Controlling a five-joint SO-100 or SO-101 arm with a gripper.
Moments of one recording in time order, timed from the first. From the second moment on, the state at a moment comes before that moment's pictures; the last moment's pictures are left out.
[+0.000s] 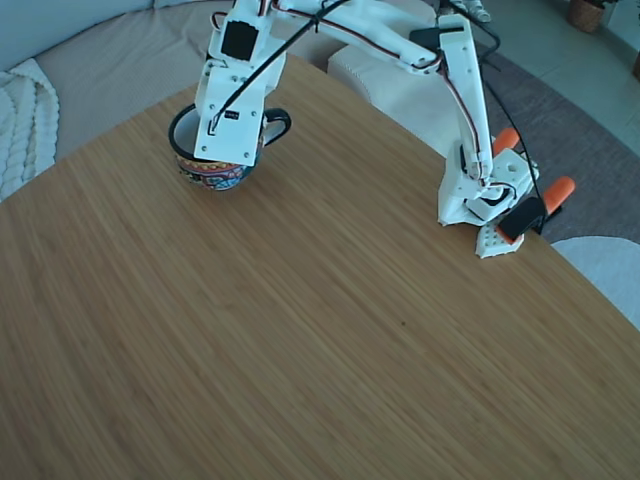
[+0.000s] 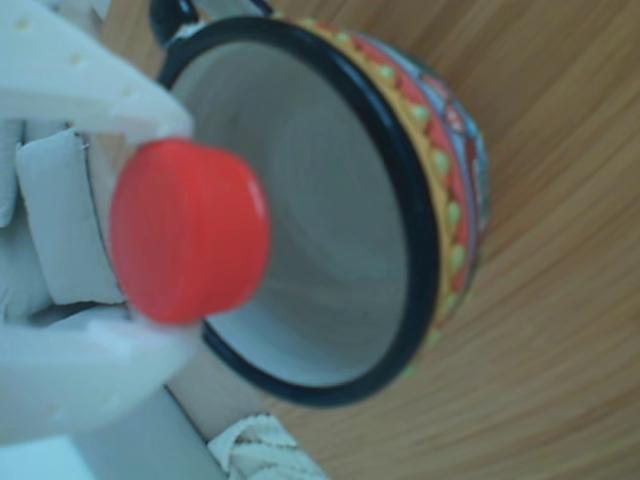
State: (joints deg) arm 47.4 62.8 44.9 85.3 -15.7
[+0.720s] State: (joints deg) arm 50.8 62.8 44.9 85.3 -15.7
